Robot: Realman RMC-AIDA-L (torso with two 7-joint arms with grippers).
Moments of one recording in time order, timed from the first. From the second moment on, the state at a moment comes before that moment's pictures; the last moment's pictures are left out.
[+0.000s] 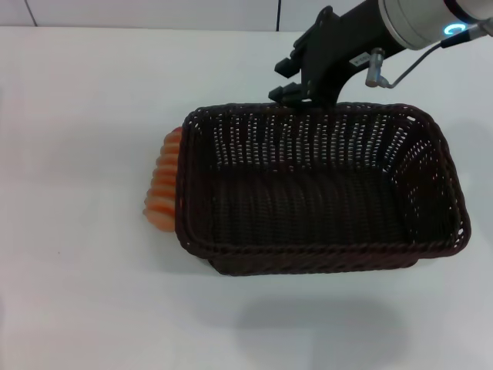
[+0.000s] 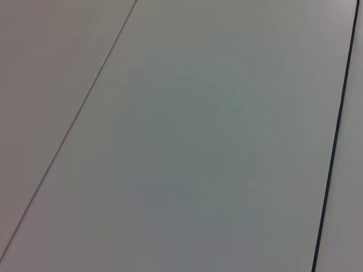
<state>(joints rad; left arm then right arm) -0.36 -2.06 -1.77 -0.36 2.74 1.26 -0.34 0.83 2.07 -1.41 -1.48 0.72 1.53 -0.92</state>
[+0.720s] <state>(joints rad) -0.35 -2.06 -1.75 -0.36 2.75 1.26 -0.35 0.72 2.08 -1.39 -1.57 0.72 1.33 -0.91</state>
